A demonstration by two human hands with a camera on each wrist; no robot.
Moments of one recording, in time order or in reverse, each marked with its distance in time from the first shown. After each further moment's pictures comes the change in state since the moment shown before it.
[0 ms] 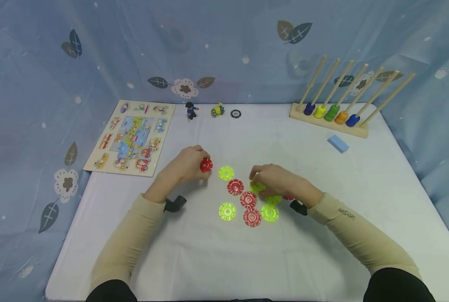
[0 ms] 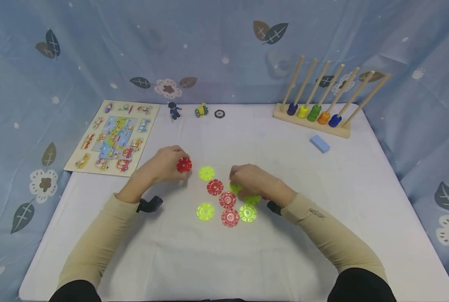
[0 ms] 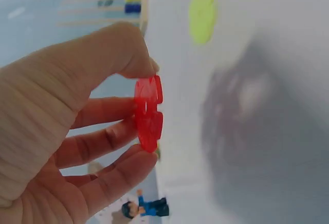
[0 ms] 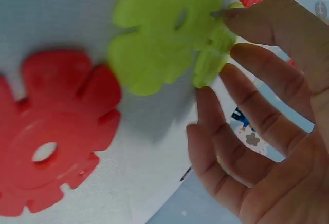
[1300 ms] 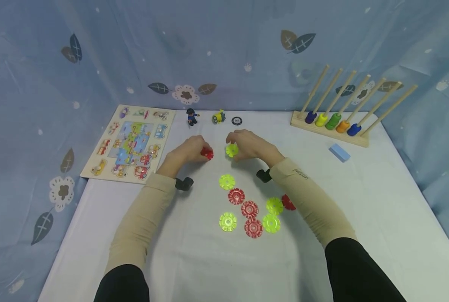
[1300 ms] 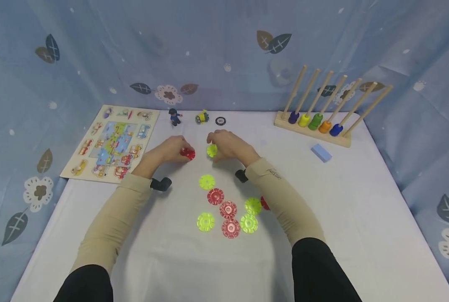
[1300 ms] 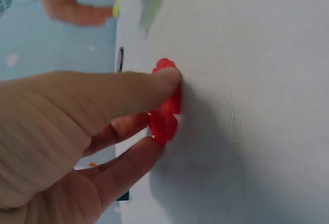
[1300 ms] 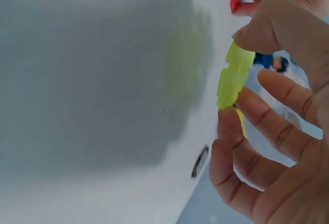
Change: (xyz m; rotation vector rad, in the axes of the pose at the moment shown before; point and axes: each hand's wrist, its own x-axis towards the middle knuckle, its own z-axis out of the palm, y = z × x) left_hand 0.073 -0.049 -0.005 -0.079 -0.202 -0.077; right_hand 0.123 0.039 -0.053 0.068 0.105 0.142
